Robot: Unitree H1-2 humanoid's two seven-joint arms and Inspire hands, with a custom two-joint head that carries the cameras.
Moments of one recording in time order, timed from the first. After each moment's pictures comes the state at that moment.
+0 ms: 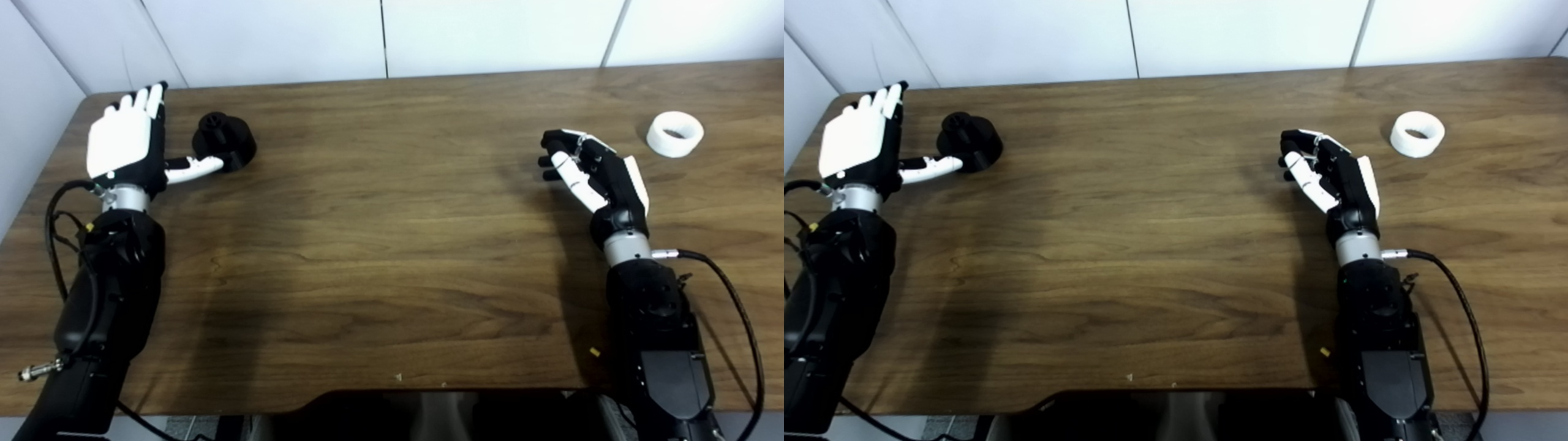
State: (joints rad) left arm -0.31 0.52 -0.06 0.10 0.86 0.31 -0.02; right arm -0.16 -0.08 -0.04 -0.09 -0.07 0.21 -0.05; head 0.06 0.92
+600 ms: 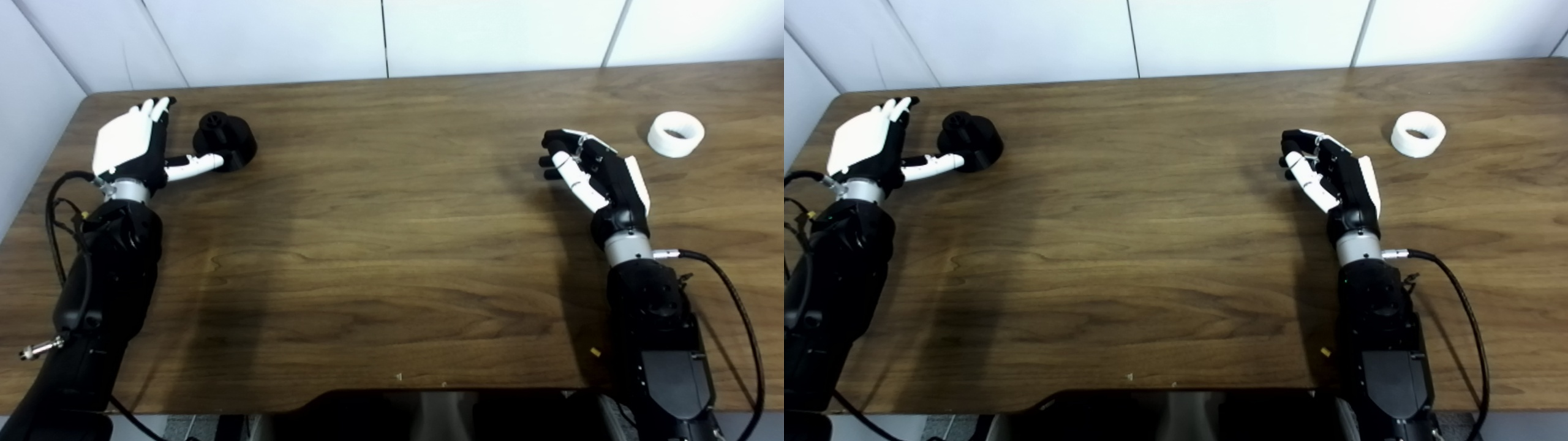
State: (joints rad) left arm -0.38 0.53 -0.08 0.27 0.77 0.27 -0.04; right arm -0.16 -0.08 -0.05 -0.09 -0.07 0.21 -0.05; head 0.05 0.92
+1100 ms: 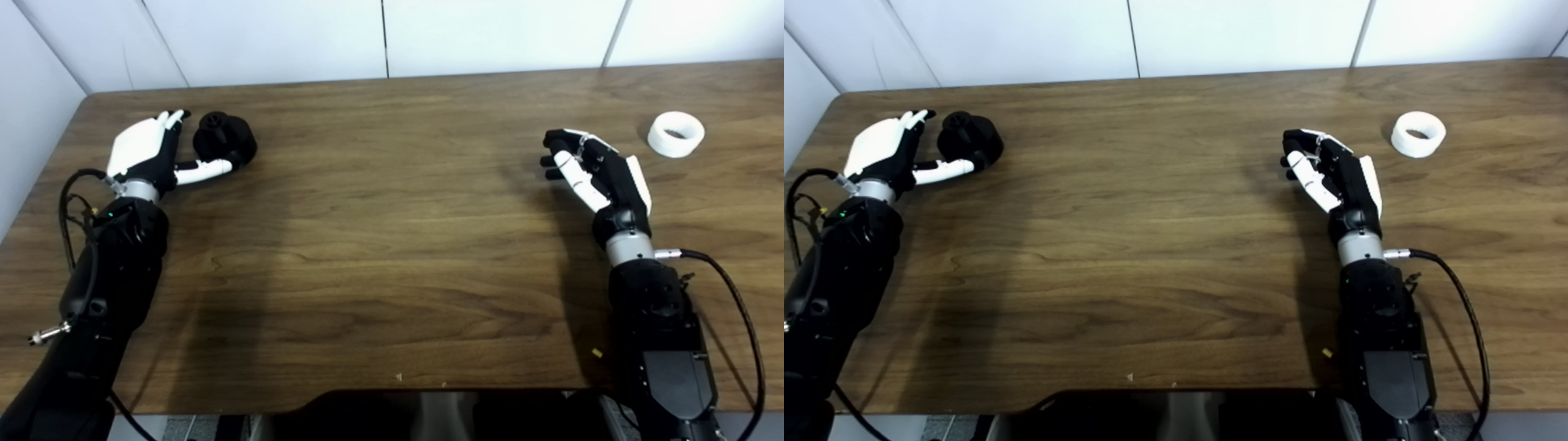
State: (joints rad) left arm -0.42 0.53 -0.13 0.37 0.71 0.25 -0.05; right arm -0.16 -0.09 -0.04 -0.09 -0.07 0.21 -0.05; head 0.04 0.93
